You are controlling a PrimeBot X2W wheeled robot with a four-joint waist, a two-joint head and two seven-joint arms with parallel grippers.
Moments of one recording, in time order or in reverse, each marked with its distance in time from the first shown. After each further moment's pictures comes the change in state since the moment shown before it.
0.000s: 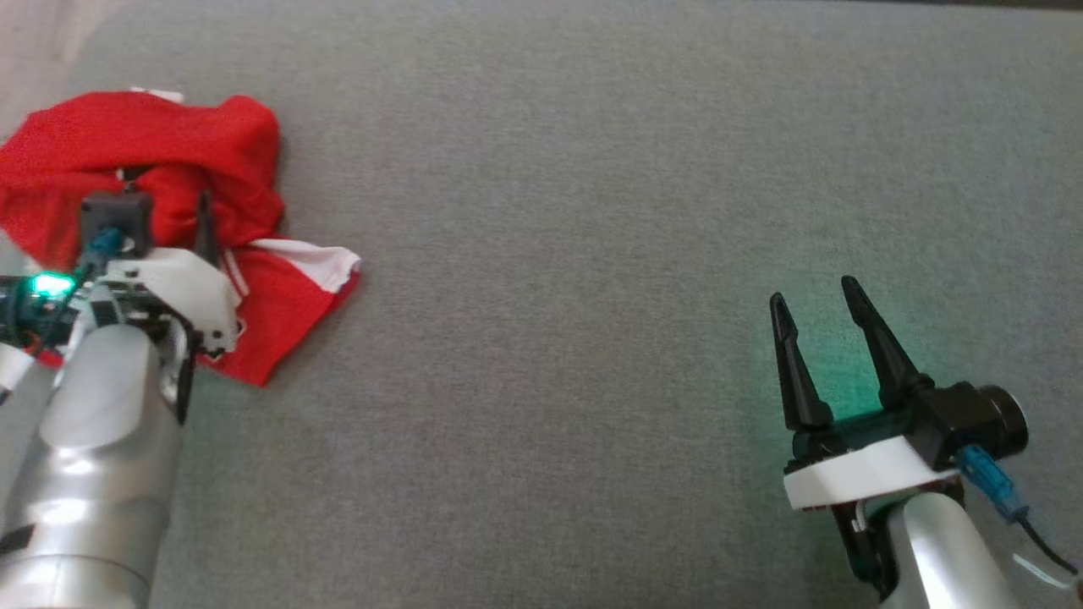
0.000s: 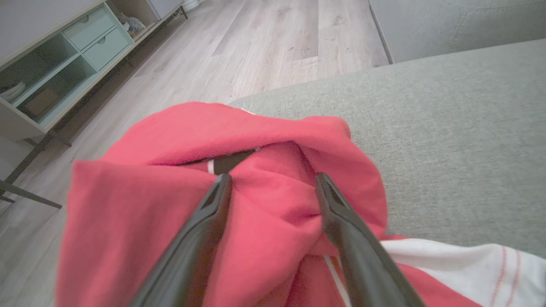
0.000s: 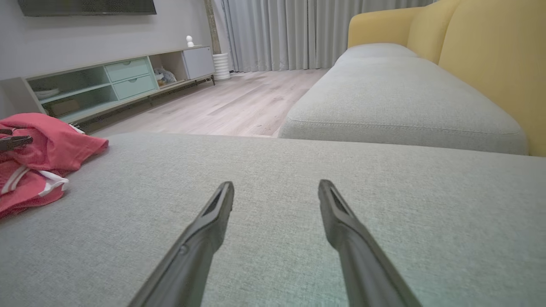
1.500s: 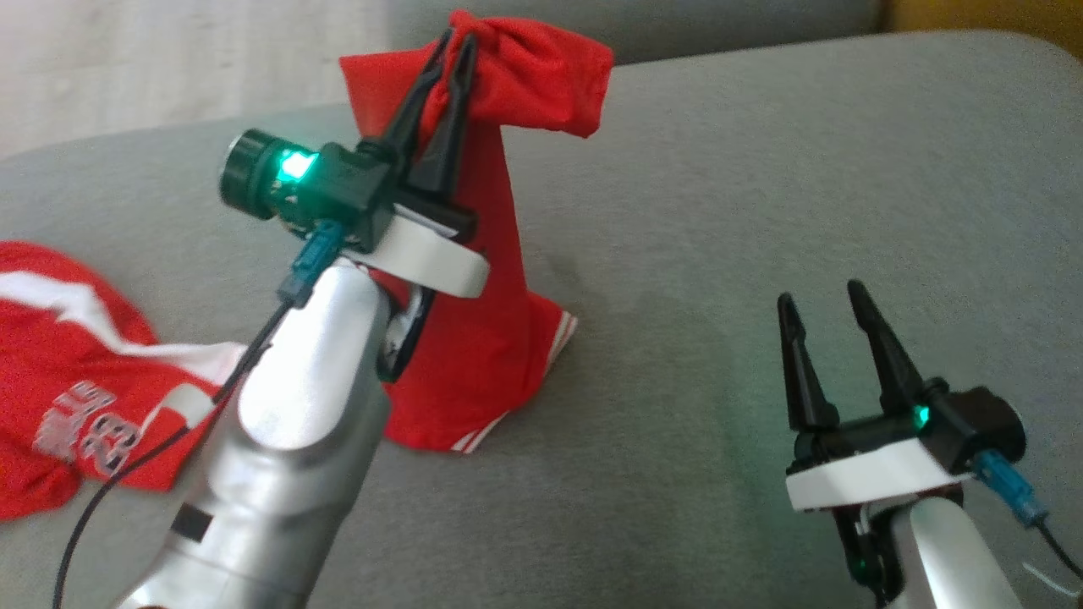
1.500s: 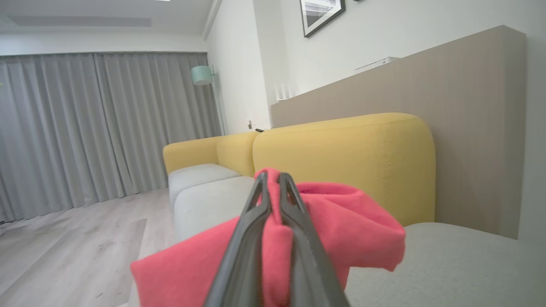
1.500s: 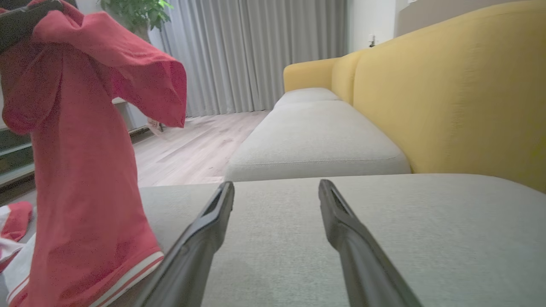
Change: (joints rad) left arm 0.039 -0.210 -0.253 -0.536 -0.059 -0.040 -0.173; right arm 0.013 0.000 0.007 -0.012 0.087 0.000 0.000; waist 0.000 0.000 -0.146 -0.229
